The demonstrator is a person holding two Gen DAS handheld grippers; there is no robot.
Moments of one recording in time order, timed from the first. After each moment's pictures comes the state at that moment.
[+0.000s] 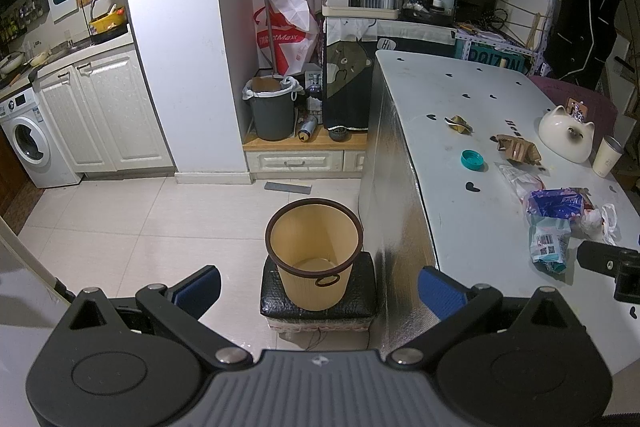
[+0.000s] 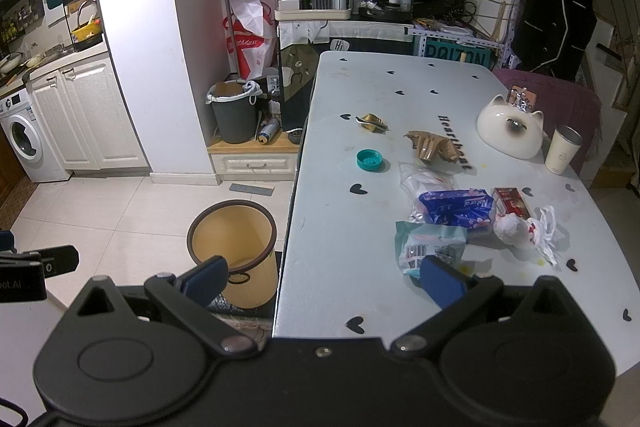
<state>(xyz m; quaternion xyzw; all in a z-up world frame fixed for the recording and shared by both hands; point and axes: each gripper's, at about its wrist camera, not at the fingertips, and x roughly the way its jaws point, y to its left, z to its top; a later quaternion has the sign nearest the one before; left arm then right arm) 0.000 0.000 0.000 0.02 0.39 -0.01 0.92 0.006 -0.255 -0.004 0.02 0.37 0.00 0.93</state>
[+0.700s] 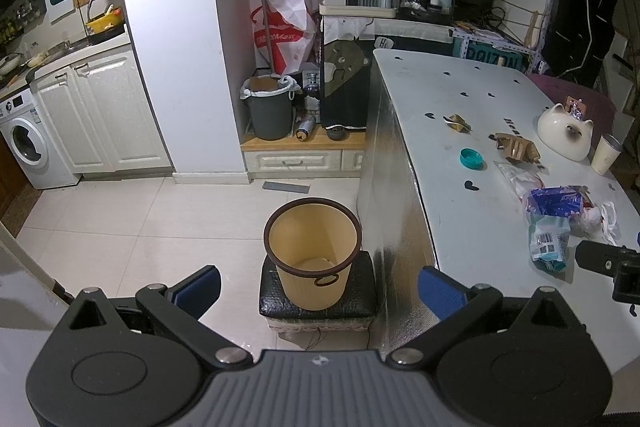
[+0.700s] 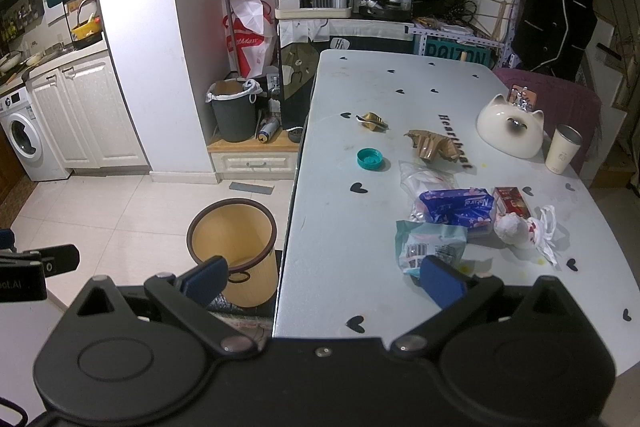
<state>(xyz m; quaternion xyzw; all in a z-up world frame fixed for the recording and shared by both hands) -0.001 -0.003 0.004 0.02 0.39 -0.01 0.92 0.005 -0.255 -0.006 0.02 0.37 0.00 0.93</state>
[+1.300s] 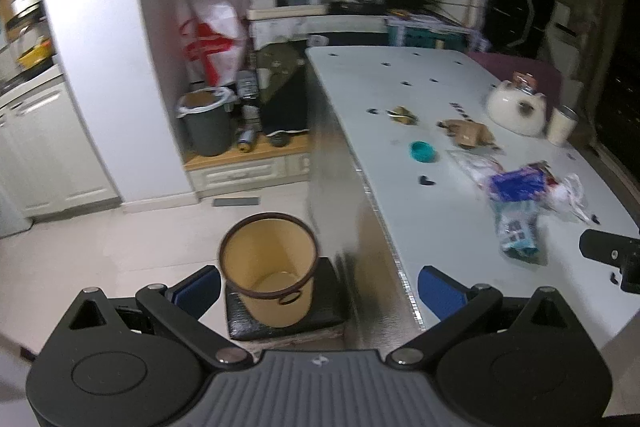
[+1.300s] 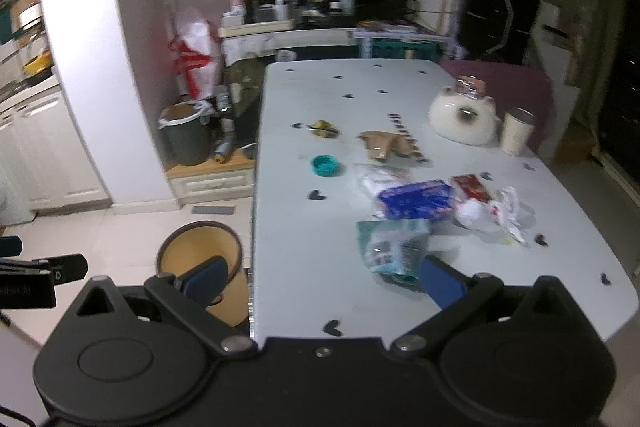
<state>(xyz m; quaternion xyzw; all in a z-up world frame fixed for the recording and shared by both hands) 0.046 -0.026 -0.010 0.06 0.39 -0.12 0.91 -0.003 -0.268 -0.010 0.06 0.35 -0.10 0.93</state>
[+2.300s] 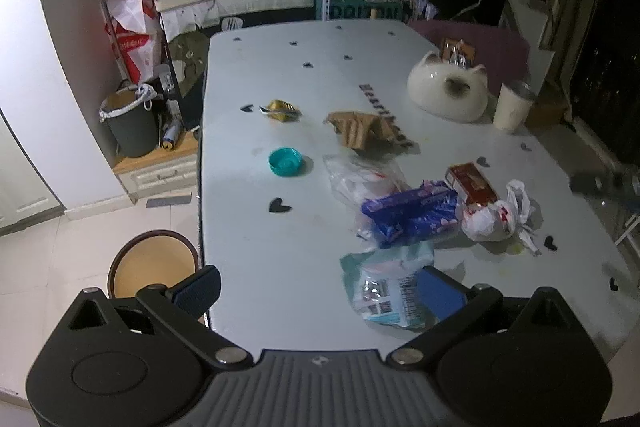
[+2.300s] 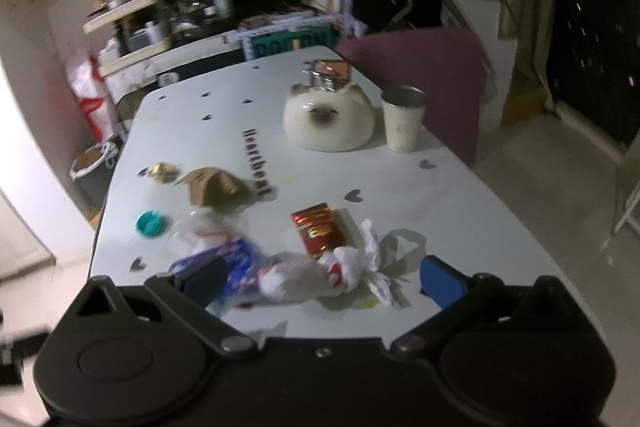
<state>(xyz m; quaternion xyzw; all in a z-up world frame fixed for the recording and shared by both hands) 0.114 -0.274 -0.042 0.07 0.43 -0.14 0.89 0.091 -0.556 -0.055 0.15 0.36 -0.17 0.90</state>
